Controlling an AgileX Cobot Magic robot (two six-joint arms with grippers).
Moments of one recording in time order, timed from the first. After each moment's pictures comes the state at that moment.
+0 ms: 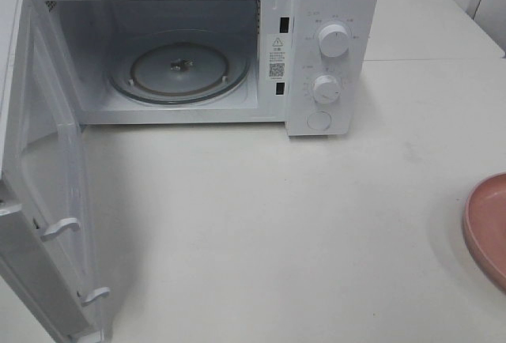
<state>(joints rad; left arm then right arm) 0.01 0.04 -0.50 -0.13 1.04 0.14 0.08 0.00 -0.50 -0.02 1.01 0.03</state>
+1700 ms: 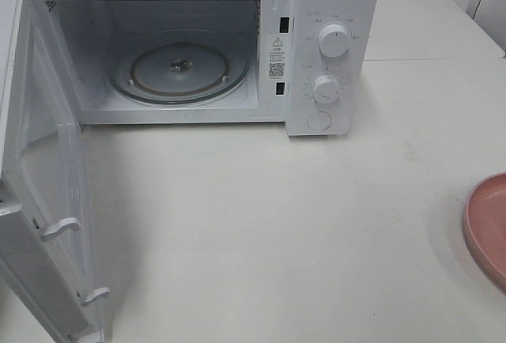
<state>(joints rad) 0.00 0.72 -0.22 -0.04 -0.18 0.14 0.08 0.00 -0.50 -0.02 1.01 0.03</state>
